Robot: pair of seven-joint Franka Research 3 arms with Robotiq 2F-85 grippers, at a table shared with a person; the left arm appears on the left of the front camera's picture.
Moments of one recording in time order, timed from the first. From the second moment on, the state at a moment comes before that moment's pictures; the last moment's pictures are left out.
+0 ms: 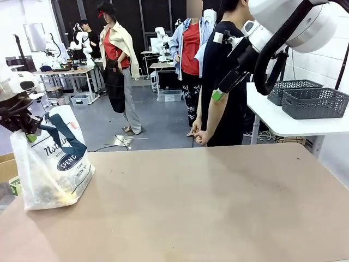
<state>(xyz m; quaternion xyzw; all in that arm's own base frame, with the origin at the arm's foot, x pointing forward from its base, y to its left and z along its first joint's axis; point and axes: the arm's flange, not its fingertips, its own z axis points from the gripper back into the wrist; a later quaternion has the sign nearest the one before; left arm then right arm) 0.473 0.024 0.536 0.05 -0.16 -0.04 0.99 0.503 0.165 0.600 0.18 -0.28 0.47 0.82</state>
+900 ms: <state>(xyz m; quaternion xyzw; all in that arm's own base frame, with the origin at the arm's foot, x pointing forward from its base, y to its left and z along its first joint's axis) 0.464 0.017 0.561 0.05 -0.15 -0.03 0.99 0.503 0.165 0.600 0.18 -0.28 0.47 0.82</state>
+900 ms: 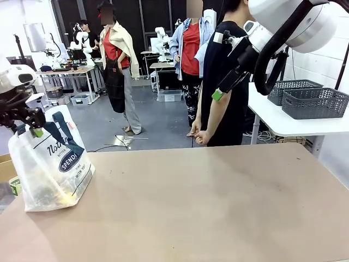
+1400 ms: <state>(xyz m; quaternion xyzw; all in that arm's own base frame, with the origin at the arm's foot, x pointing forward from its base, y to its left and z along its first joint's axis) 0.456 0.018 0.577 0.04 -0.16 -0.01 0.99 0.503 0.165 0.600 0.18 -0.28 0.47 0.82</state>
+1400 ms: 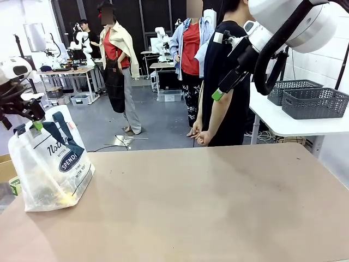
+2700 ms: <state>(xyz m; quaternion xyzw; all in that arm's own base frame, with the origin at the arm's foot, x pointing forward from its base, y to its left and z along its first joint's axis) 0.457 -0.016 0.600 0.04 -0.16 -0.14 0.98 0.503 0.165 0.600 0.18 -0.28 0.47 0.82</state>
